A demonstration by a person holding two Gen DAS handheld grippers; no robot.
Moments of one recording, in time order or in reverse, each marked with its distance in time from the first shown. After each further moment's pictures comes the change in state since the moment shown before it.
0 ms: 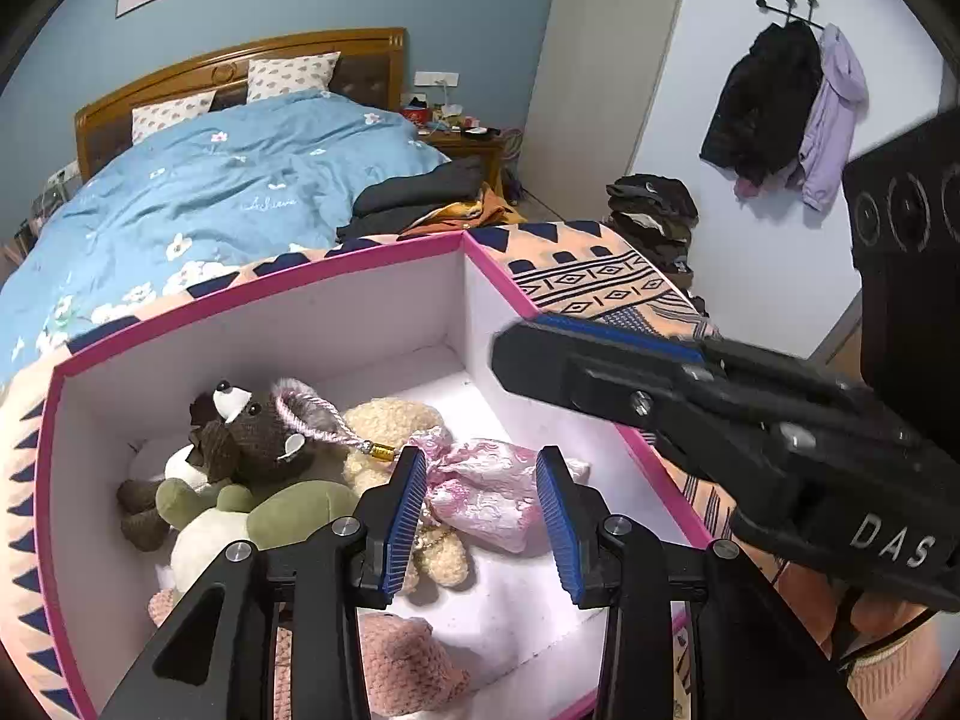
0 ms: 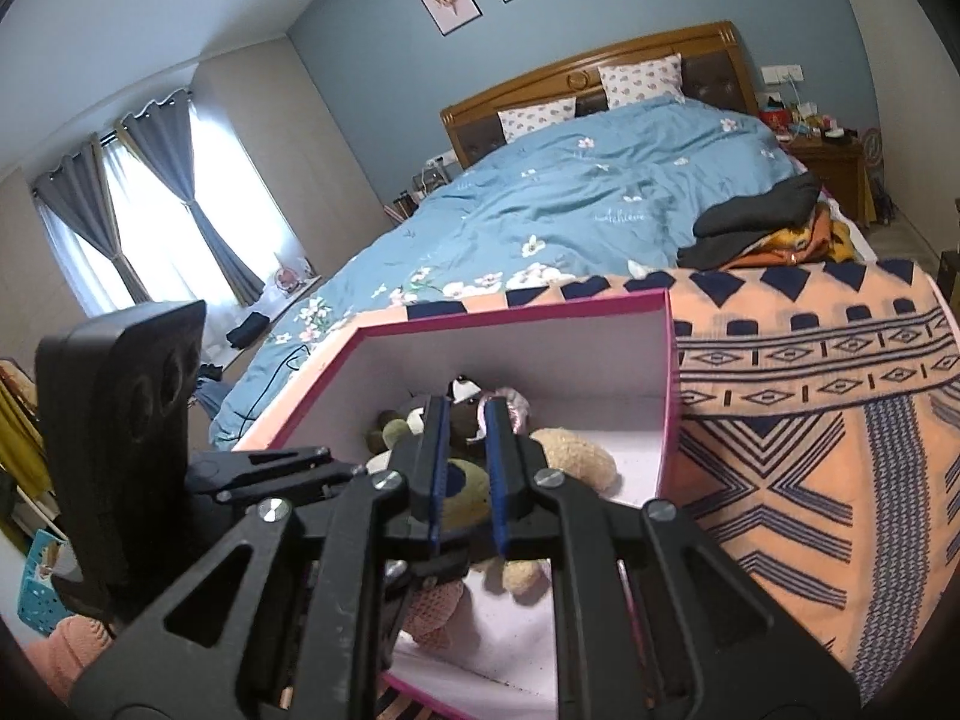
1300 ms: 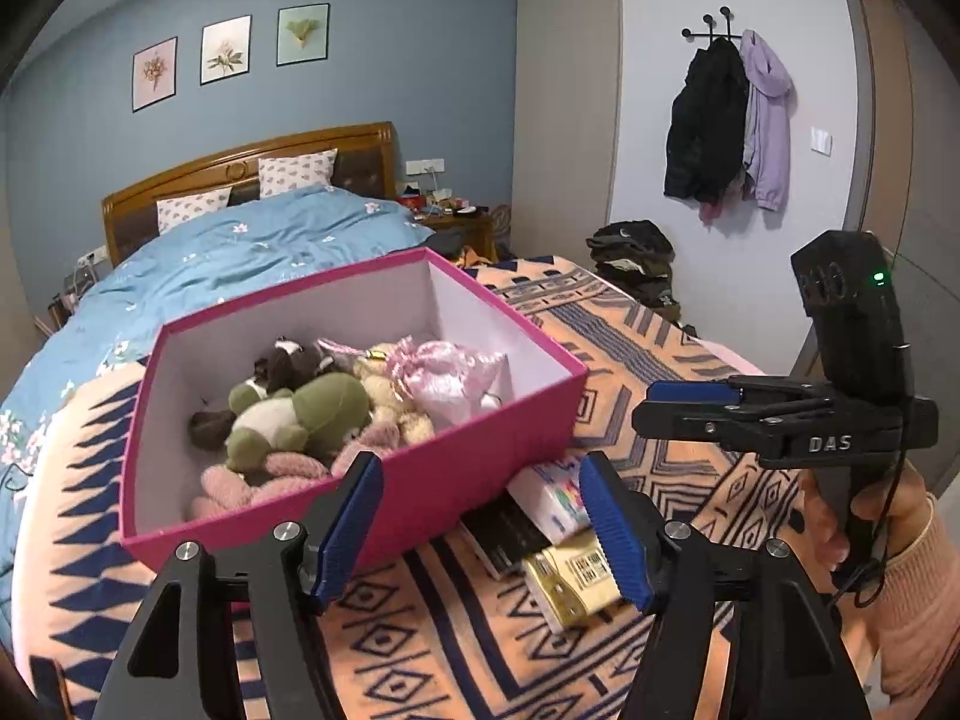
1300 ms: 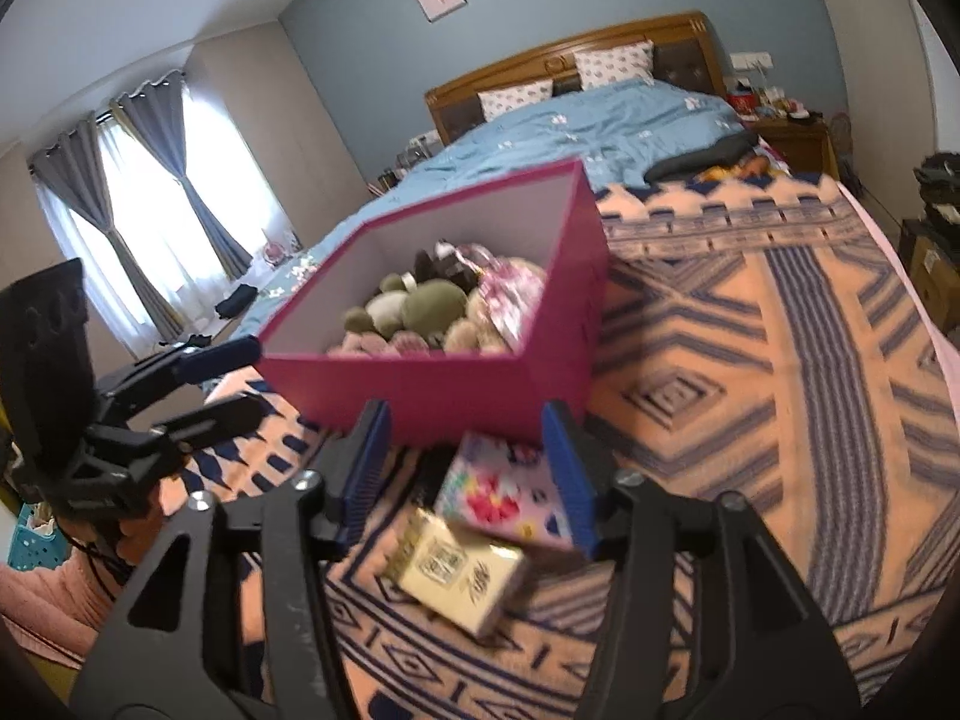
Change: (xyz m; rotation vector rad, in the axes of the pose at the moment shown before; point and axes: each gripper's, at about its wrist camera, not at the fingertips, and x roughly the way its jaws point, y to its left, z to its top) left arm -0.108 -0.053 -0.130 0.123 -0.223 0.060; right arm -0.106 -0.001 -0.125 0.004 0.036 -0.063
